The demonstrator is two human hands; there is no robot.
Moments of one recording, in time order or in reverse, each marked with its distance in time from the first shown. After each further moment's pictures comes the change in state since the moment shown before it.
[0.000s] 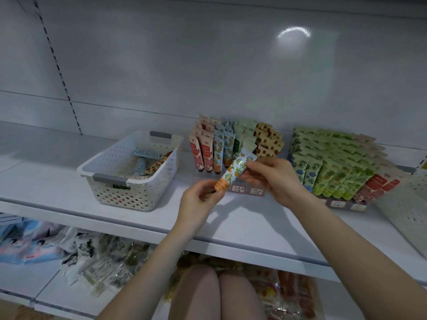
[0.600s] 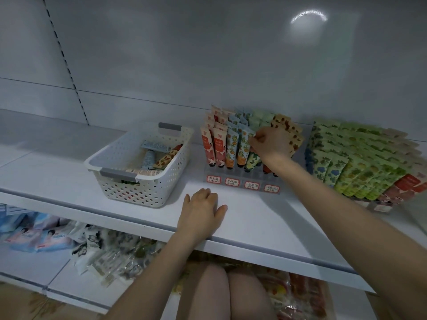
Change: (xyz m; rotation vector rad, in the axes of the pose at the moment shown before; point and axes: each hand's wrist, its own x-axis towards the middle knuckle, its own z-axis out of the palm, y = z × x) left_hand 0.014 -0.050 -0.014 1.083 -0.240 0.085; right_hand 0.081 0.003 0.030 -0.812 0.202 -0.337
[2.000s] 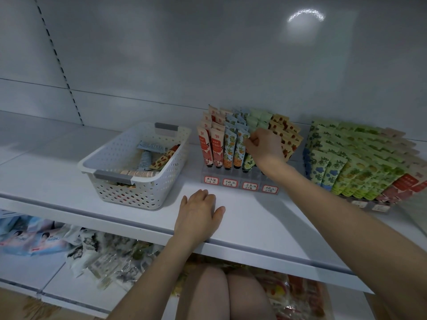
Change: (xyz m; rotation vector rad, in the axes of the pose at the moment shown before) left_hand 0.001 -0.003 0.006 0.013 0.045 -0.002; right_hand -0.007 -0.005 0.004 -0.081 -0.017 -0.027
